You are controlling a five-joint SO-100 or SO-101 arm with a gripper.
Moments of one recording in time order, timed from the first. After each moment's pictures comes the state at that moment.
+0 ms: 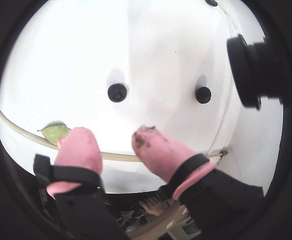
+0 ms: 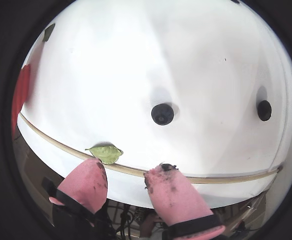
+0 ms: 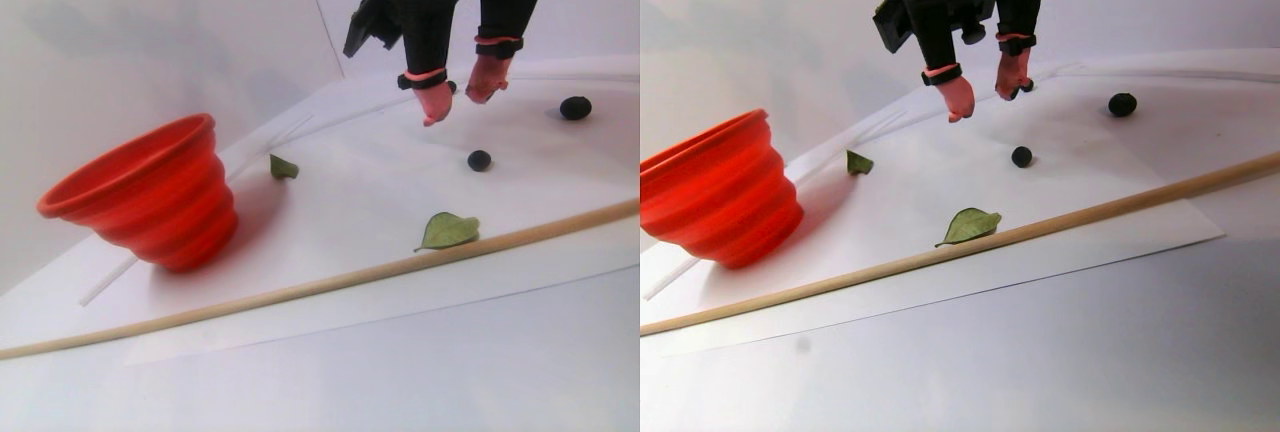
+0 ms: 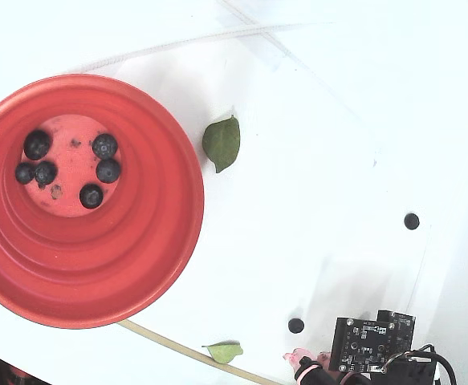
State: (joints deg) arm 28.2 136.2 155.7 13.1 -127.3
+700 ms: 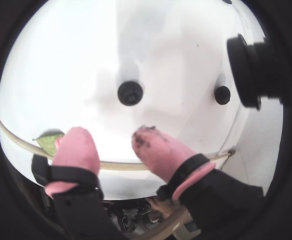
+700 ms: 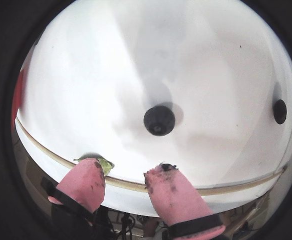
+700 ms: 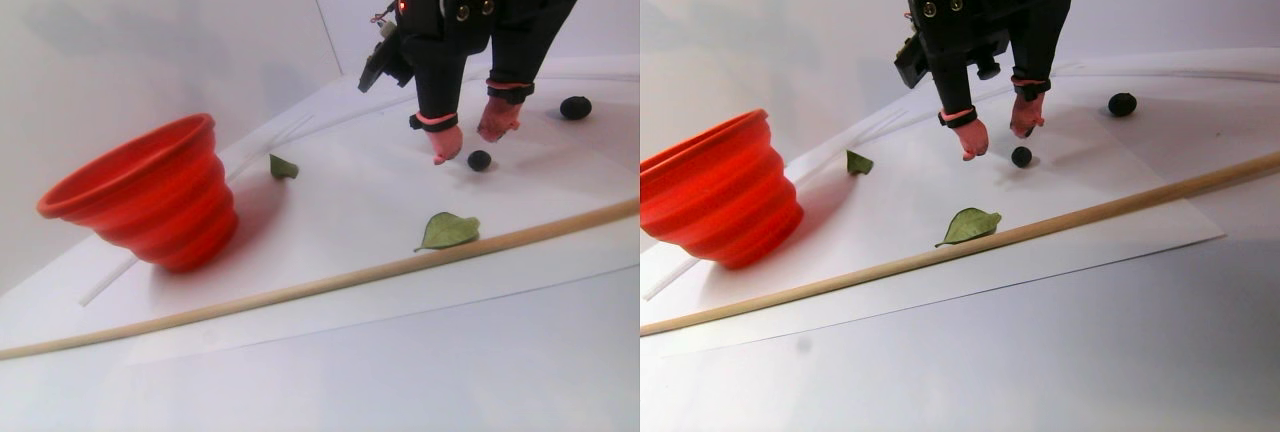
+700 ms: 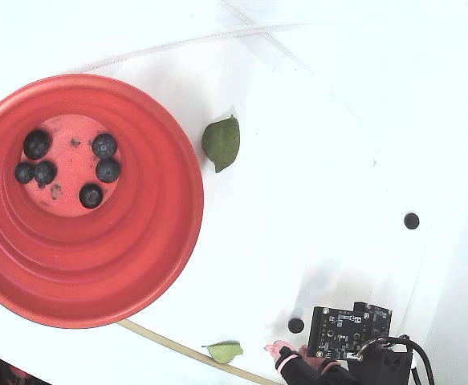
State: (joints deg) arm 29.6 120.5 153.5 0.5 -126.7
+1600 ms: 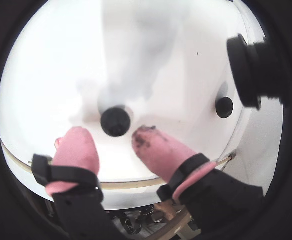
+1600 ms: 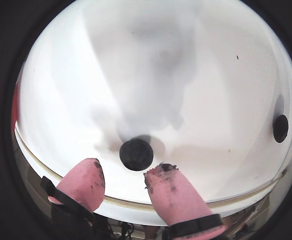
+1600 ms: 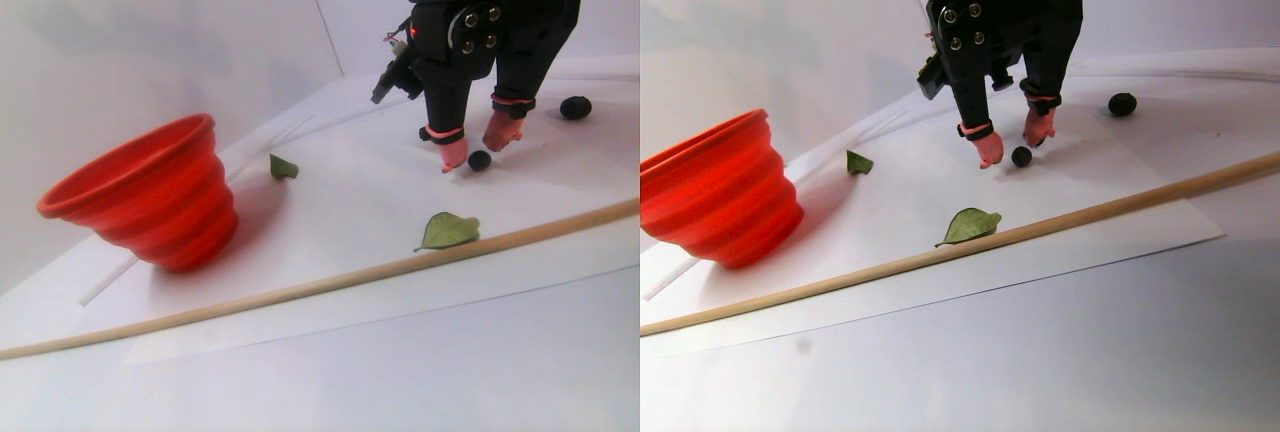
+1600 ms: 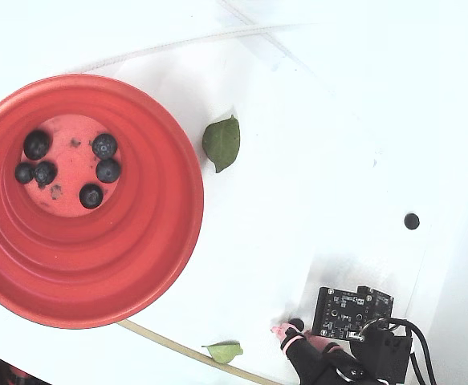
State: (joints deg) arm 30.0 110.9 148.1 -4.9 -125.9
